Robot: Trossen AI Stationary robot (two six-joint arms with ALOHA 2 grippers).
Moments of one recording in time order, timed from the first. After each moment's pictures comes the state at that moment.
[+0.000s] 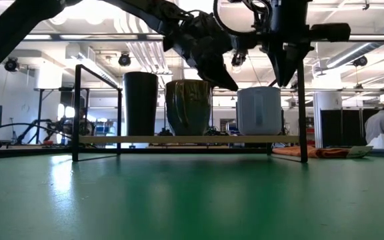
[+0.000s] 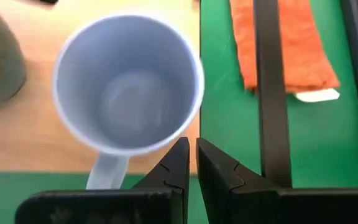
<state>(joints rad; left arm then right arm) 0.36 2.05 1.83 -0.61 0.48 0.43 0.20 1.82 1.55 -1.49 0.50 1.80</state>
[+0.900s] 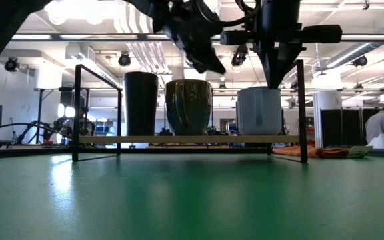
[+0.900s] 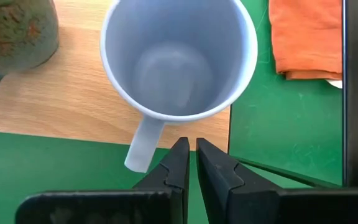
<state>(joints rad) 0.36 1.93 1.83 -0.74 0.46 0.43 0.20 1.86 1.59 -1.41 0.44 1.73</state>
